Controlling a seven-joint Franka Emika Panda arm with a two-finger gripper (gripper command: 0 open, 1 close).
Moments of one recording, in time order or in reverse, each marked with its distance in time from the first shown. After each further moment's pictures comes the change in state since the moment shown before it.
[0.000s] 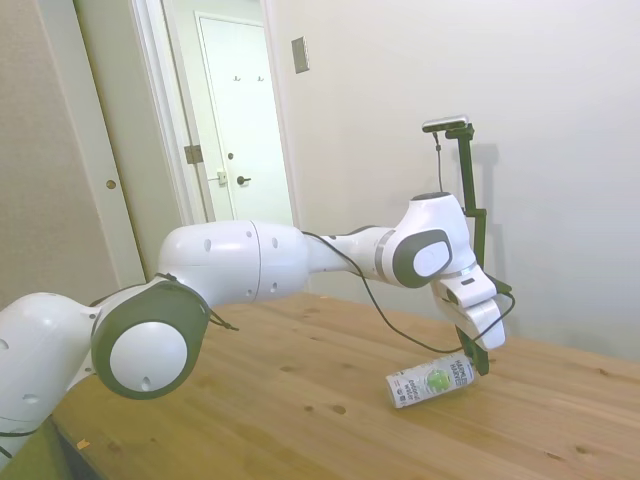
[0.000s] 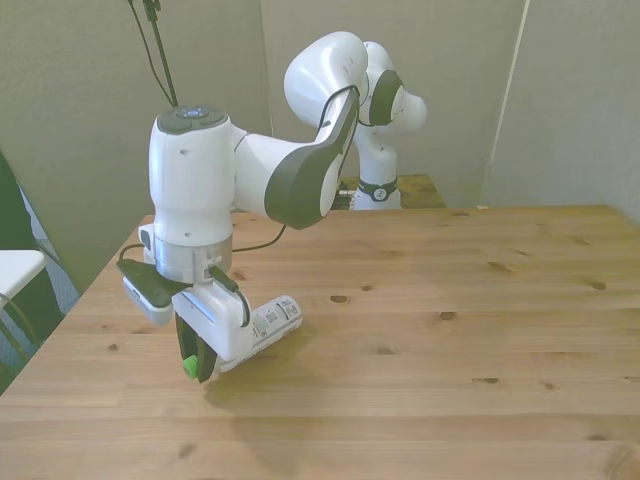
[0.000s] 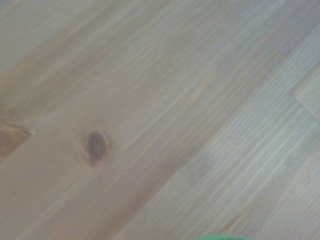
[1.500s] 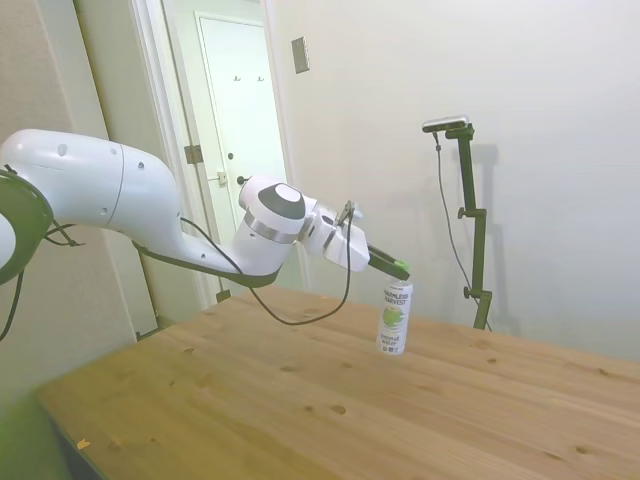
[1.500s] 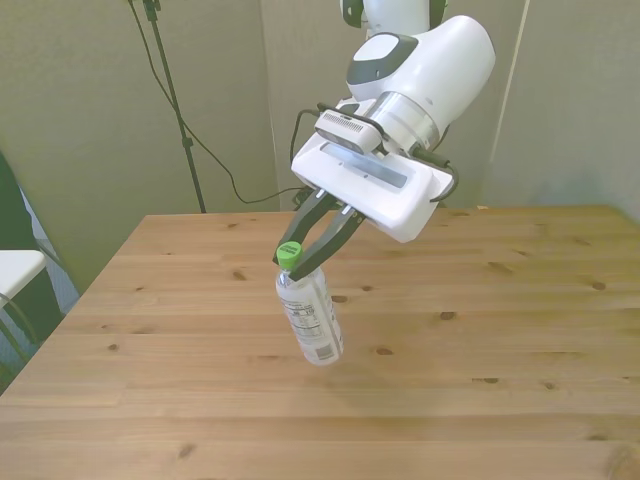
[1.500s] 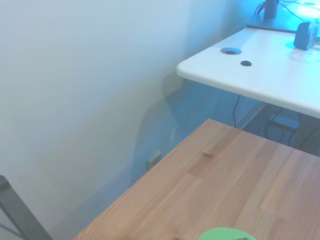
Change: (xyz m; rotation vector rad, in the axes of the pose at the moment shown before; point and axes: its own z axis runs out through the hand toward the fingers) arm -0.197 0.037 -0.144 0.473 0.583 0.208
